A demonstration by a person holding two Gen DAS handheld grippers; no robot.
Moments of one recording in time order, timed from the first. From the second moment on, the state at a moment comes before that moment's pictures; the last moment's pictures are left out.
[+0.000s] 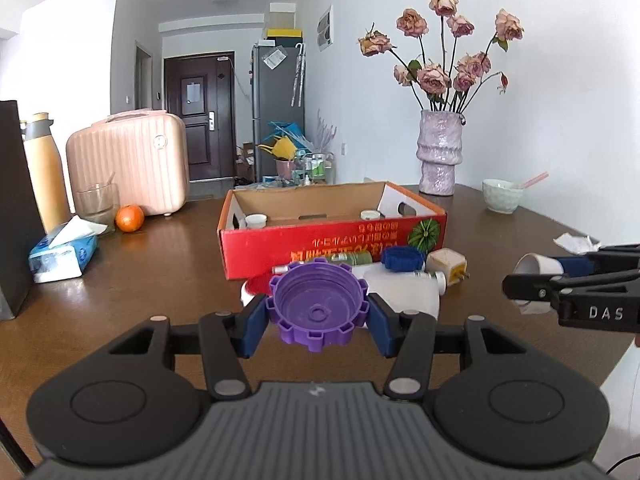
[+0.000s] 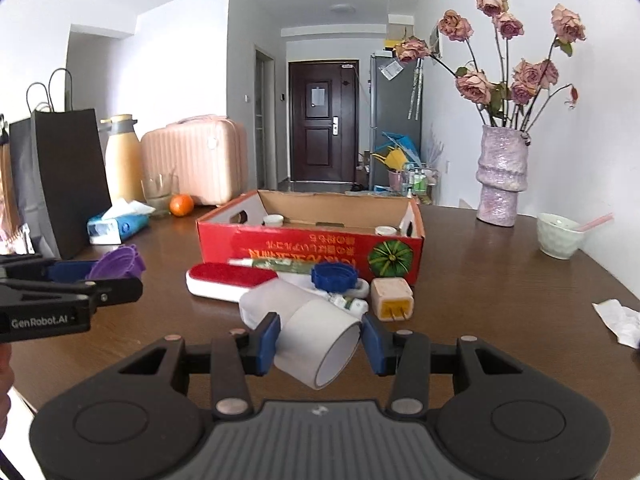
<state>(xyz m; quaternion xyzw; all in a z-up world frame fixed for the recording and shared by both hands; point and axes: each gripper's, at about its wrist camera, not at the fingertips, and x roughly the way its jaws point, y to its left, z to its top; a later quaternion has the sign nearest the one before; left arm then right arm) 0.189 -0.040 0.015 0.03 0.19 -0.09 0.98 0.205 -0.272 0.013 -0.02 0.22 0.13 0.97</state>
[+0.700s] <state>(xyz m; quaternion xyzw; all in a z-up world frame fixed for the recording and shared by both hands) 0.565 -0.010 0.090 -0.06 0.30 -0.12 0.95 0.621 -0.278 0.074 0.17 0.35 0.18 0.91</state>
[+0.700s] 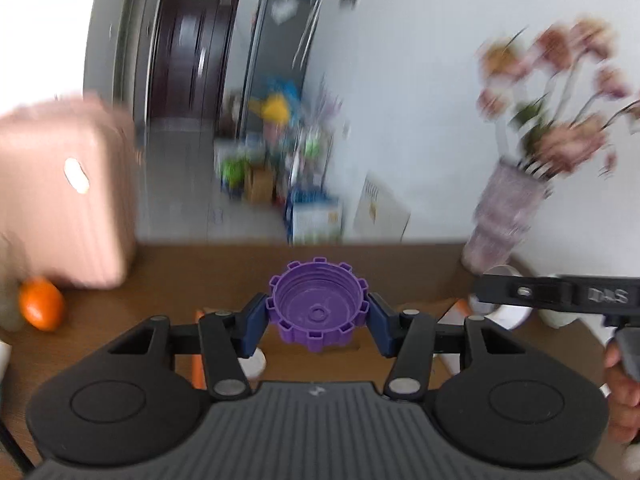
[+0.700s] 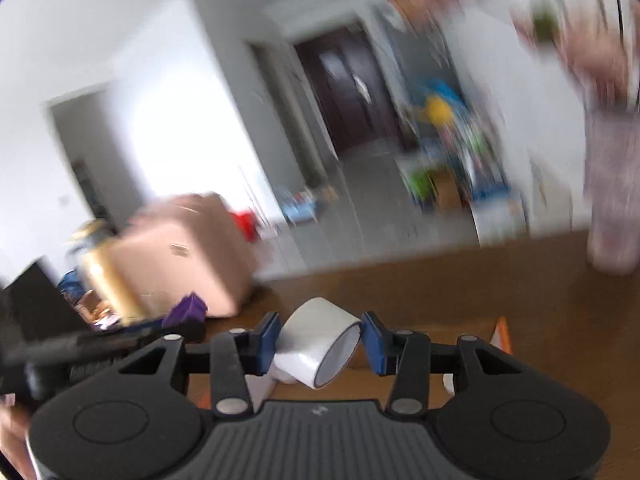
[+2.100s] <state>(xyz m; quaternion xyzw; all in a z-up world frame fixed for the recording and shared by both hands) 0.433 -0.011 0.118 0.00 0.26 -0.05 0.97 0.469 -0.291 0.090 0.04 0.30 0.10 0.95</state>
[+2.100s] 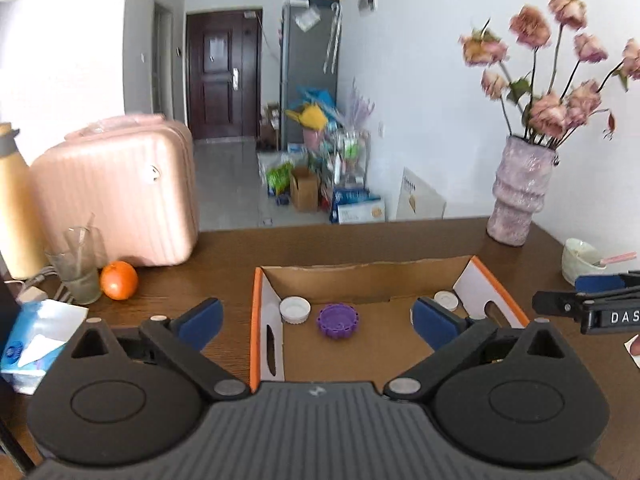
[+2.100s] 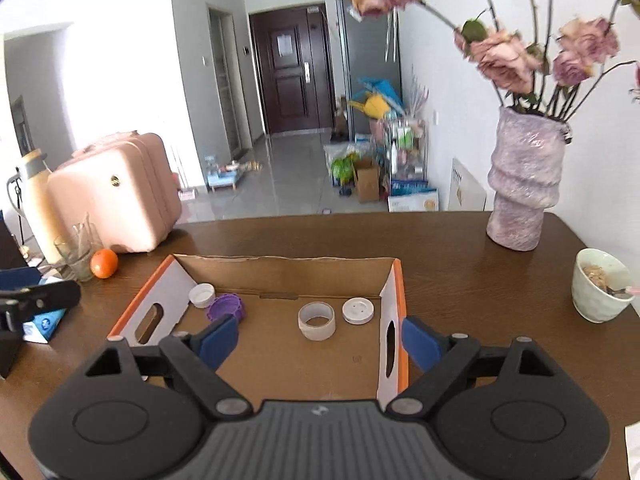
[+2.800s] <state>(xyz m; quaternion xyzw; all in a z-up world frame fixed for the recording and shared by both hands) 0.182 -0.003 0.044 0.05 0.08 0.00 1.00 0.211 -0.290 0.020 0.04 0.15 0.04 0.99</state>
